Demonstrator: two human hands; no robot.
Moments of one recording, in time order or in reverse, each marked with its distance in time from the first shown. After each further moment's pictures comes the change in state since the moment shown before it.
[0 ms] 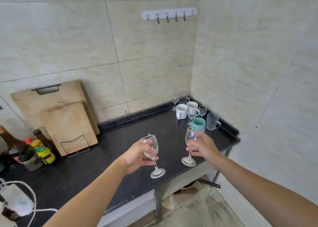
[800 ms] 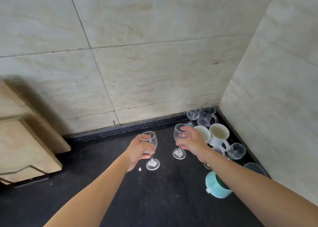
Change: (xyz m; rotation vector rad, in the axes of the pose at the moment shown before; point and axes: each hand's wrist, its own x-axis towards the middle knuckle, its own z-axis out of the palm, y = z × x) left_hand 0.357 0.091 -0.086 0.079 0.318 -0.094; right_hand 0.435 -0.034 0.048 -0.285 -0.269 0.087
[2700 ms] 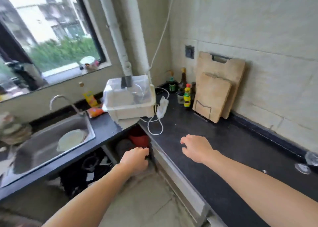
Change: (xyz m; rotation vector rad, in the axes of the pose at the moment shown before) left_hand -0.495 -0.231 0.005 0.918 1.028 -0.548; right_hand -0.315 -0.019 0.279 -1.276 -0.897 -1.361
